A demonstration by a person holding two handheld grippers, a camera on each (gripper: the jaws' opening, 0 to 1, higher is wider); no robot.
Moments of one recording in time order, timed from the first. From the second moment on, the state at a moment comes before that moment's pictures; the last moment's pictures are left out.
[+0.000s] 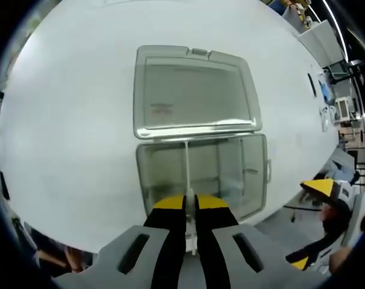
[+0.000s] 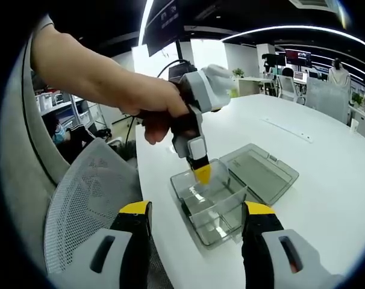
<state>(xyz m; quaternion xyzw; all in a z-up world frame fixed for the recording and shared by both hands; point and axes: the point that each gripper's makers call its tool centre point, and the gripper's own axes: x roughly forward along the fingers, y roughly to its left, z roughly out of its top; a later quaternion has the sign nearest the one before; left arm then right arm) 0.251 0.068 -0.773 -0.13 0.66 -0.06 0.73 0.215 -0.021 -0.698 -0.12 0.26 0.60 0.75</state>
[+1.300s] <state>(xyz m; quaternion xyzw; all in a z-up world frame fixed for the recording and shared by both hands) 0.254 0.060 -0.784 -0.03 0.69 -0.06 0.72 0.219 -0.024 -0.700 -0.11 0.26 0.59 0.75</state>
